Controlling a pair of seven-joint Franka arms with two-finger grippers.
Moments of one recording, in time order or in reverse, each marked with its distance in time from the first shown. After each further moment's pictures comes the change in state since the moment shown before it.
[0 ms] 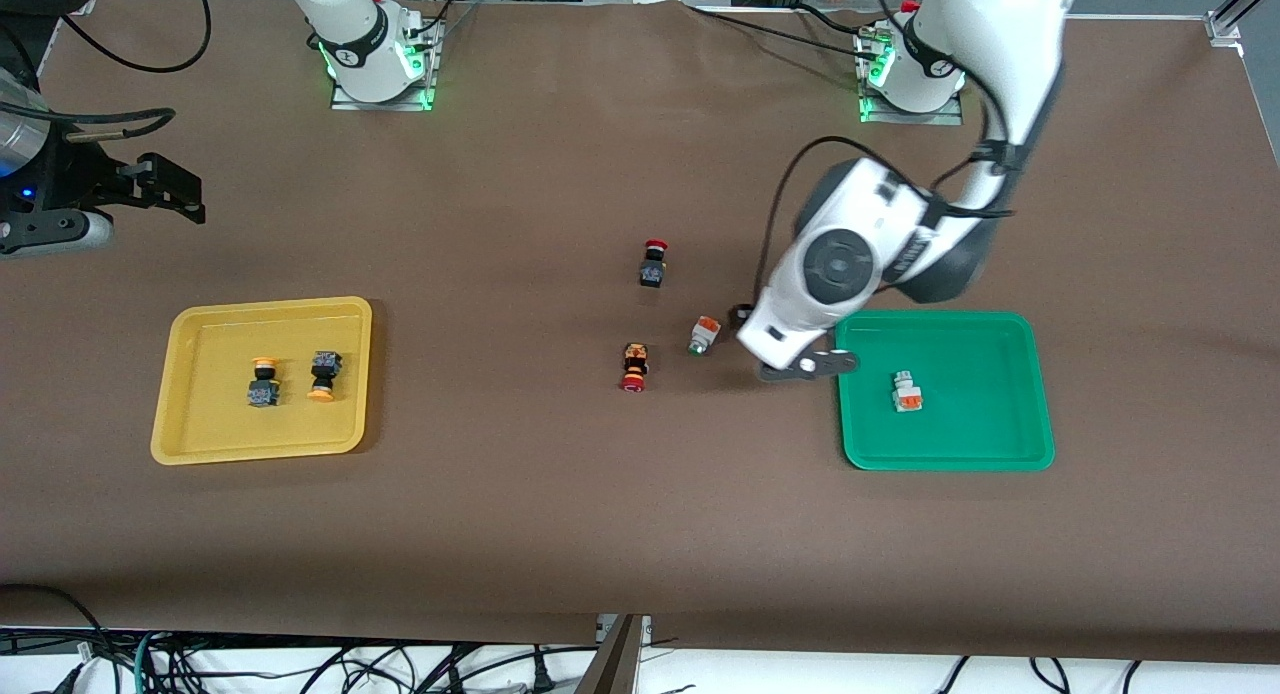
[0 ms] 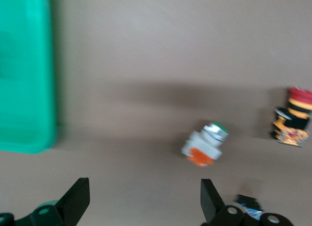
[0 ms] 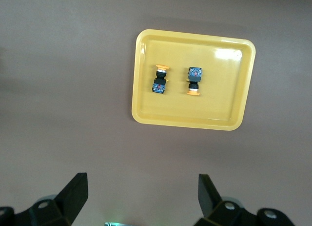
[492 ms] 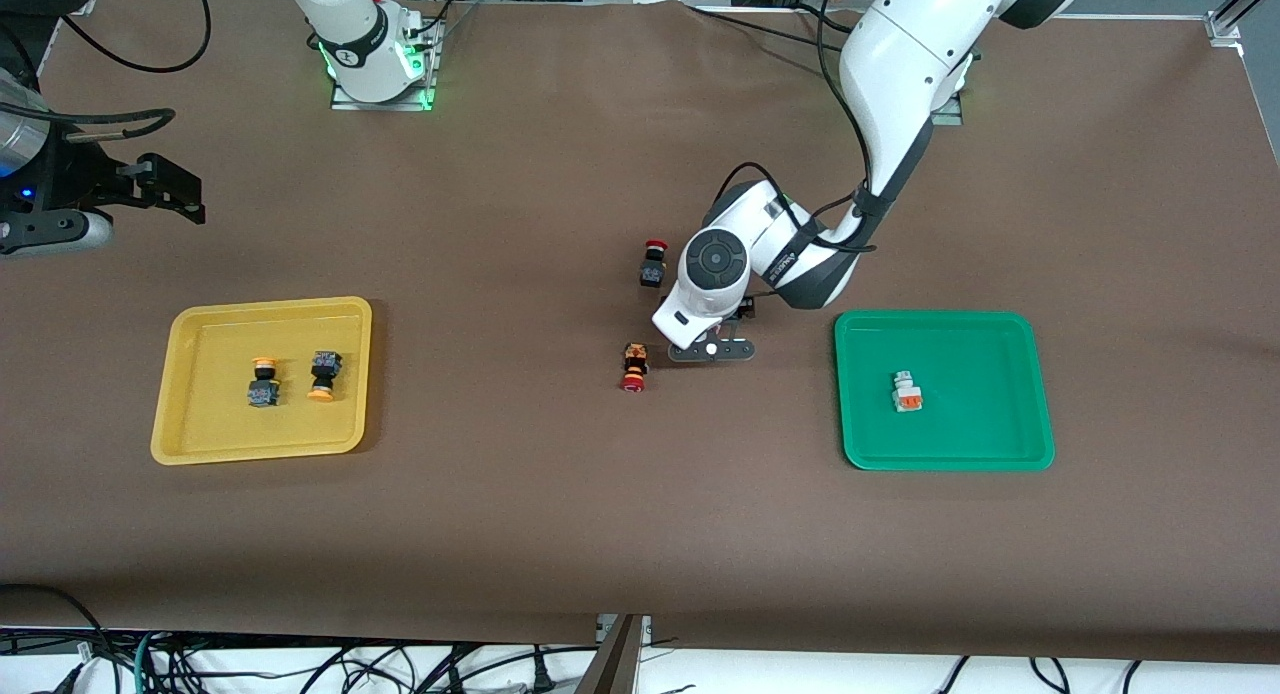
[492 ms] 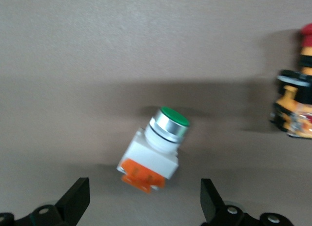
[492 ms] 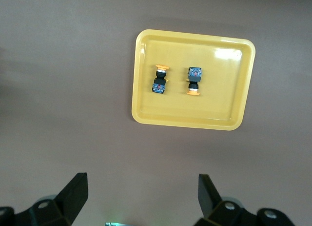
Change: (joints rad) left arm -0.097 0.159 0.011 -0.020 0.082 0.183 -0.040; right arm 0.000 0.000 0.000 0.001 0.000 0.000 0.004
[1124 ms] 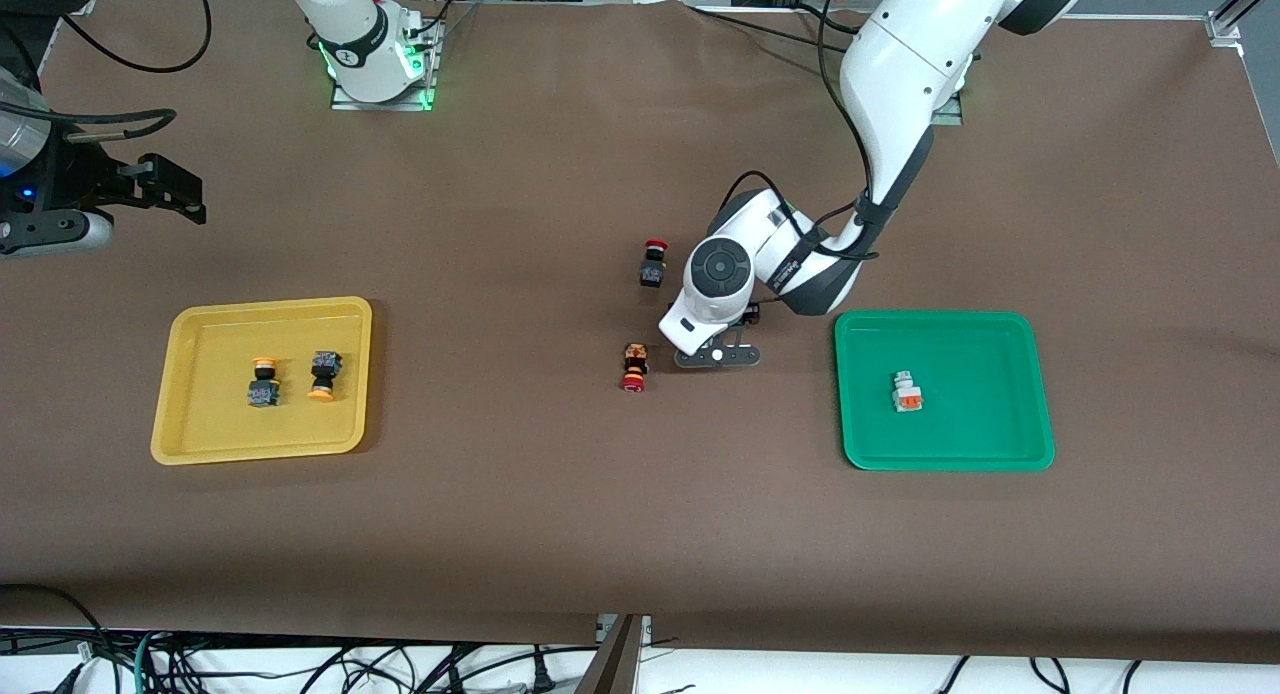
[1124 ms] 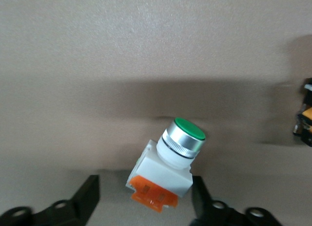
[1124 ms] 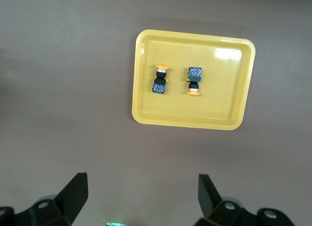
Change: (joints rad) left arm 0.001 0.021 0.007 -0.003 0.002 0.022 0.001; right arm 0.000 0.000 0.002 0.000 0.000 0.000 0.006
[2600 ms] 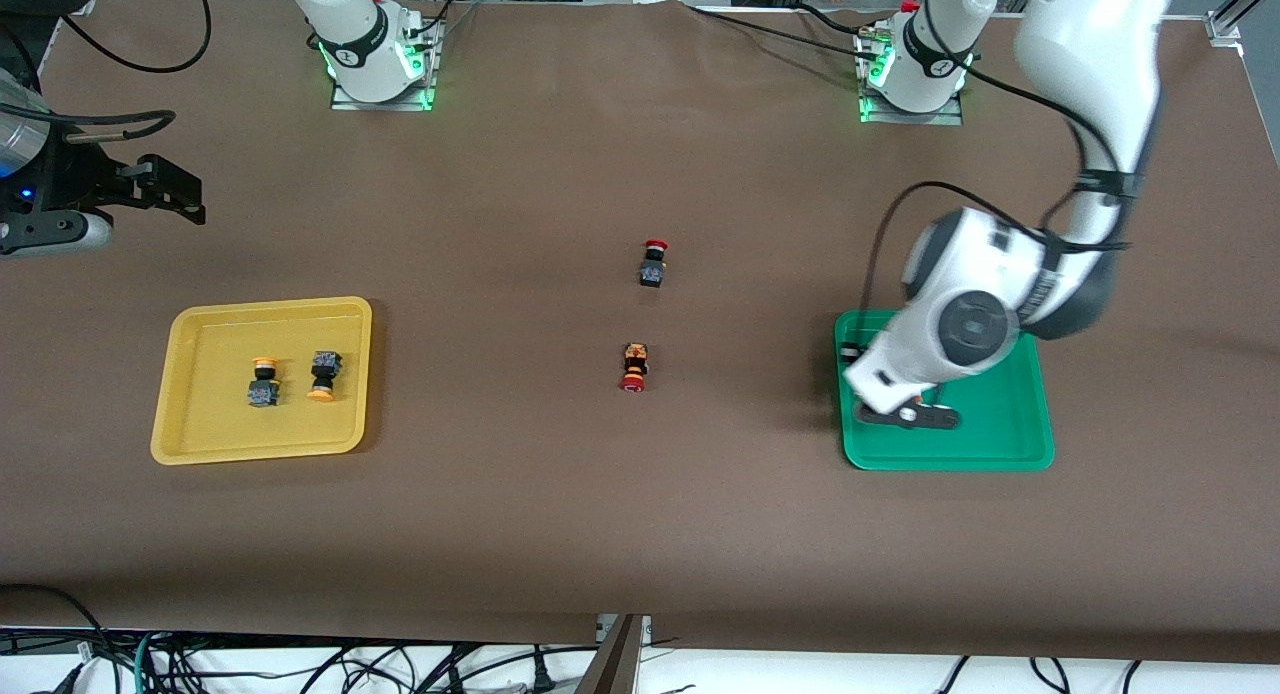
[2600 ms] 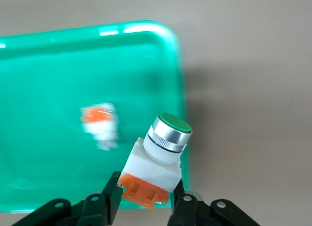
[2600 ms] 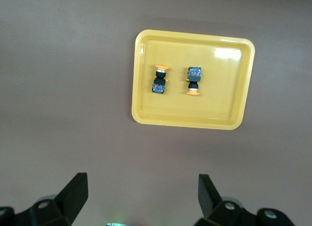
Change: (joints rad) left arm 0.443 -0.208 0.020 0.011 0.006 -0.268 0.613; right arm -0.001 0.001 0.000 0.001 0.000 0.000 0.004
